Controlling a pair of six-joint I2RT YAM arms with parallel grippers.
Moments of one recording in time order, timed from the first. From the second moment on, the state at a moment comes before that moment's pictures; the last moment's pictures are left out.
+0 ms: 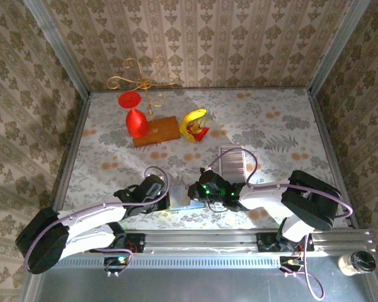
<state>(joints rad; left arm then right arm) -0.88 1.05 0.32 -0.28 0.07 -0.85 0.99 1.57 0.59 0.28 -0.03 1.16</state>
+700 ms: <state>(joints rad) -0.88 1.06 0.33 -0.27 0.07 -0.85 0.99 1.58 0.59 0.29 -0.07 1.17</state>
